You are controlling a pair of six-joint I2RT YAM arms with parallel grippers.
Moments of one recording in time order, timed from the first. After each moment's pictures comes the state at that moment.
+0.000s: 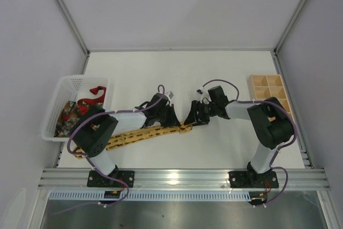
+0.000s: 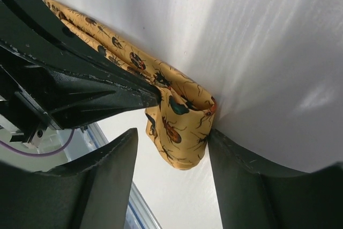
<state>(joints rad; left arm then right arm) -0.68 1.68 0.78 0.08 0.27 -0.75 0.46 1.76 0.82 0.03 -0.74 0.50</state>
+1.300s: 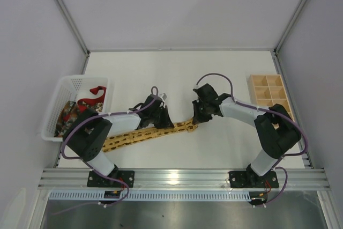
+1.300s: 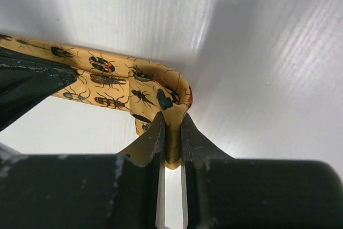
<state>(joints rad) -0.63 1.61 0.71 0.02 0.25 -0.73 0.62 1.66 0.98 -0.39 -0.17 0.46</state>
